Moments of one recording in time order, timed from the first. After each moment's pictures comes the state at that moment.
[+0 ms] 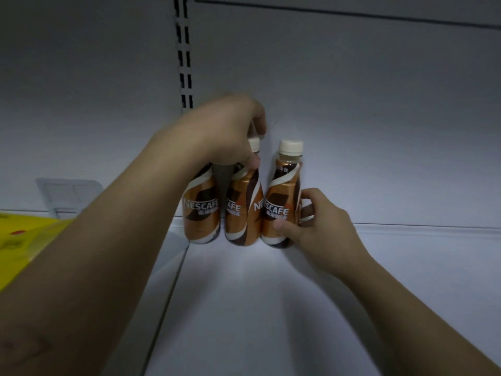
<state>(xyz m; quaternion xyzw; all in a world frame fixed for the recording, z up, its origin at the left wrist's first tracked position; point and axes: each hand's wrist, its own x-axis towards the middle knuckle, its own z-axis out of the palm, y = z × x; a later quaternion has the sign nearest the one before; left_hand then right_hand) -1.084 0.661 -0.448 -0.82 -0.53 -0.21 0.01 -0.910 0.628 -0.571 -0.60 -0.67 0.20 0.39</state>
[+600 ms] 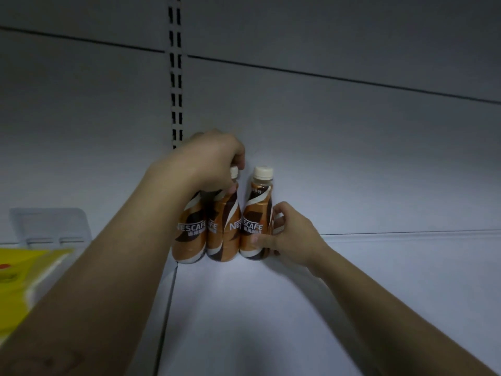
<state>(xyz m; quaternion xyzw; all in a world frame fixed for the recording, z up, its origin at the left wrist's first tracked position) -1.096 0.660 -0.446 -0.84 -0.50 -0.20 0.05 -0.924 0.628 -0.553 -0.64 -0.63 0.23 0.36</state>
